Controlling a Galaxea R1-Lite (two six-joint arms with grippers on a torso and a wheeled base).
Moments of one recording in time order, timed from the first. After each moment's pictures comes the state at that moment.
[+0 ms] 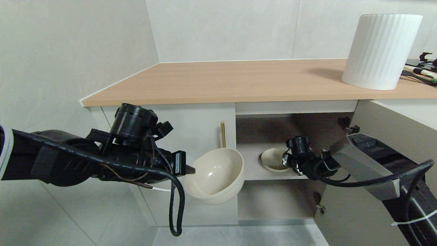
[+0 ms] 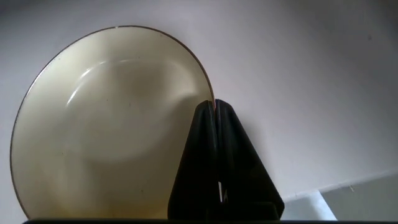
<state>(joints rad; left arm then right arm) -0.38 1.77 -1.01 0.03 -0.29 -0.46 0.29 2.66 -1.64 -0.41 -0.38 0.46</state>
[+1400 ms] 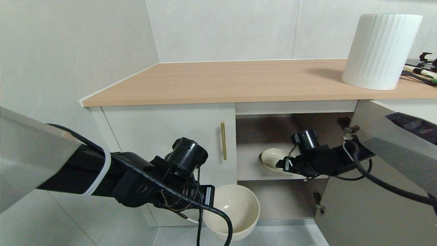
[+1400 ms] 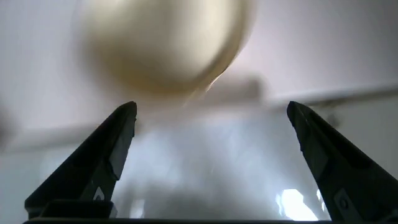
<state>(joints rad) -0.59 1.98 -1.01 0.05 0.00 -0.47 0.35 2.32 -1.31 -0.22 -0.13 0.44</state>
